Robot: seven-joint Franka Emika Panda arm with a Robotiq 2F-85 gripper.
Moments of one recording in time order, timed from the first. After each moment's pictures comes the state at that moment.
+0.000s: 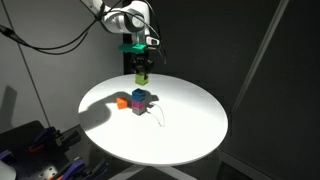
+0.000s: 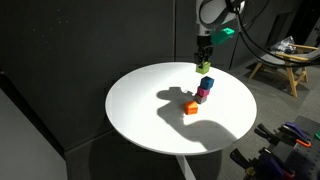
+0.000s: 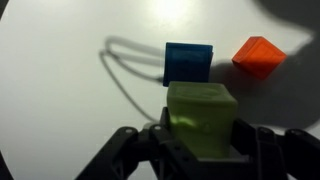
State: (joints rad) arm 0.03 0.31 -0.03 -1.89 -0.14 2.17 -0.02
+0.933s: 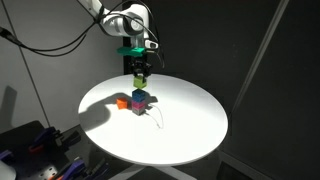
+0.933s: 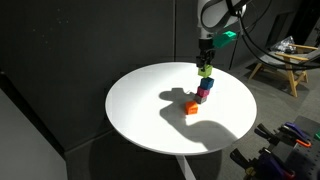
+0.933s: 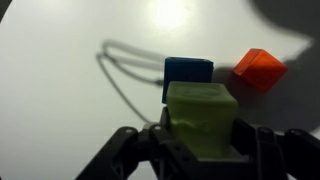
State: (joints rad) arm 0.03 0.30 -0.04 -1.93 -0.14 2.18 -0.02
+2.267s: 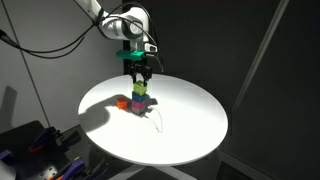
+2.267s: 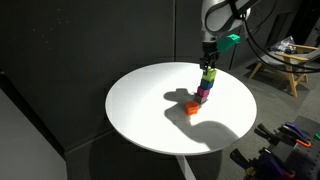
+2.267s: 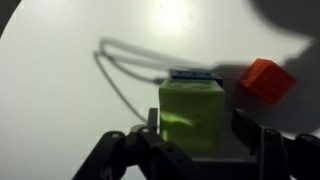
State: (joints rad) arm 0.02 0.28 -0.06 -2.00 -0.14 2.22 -0.02
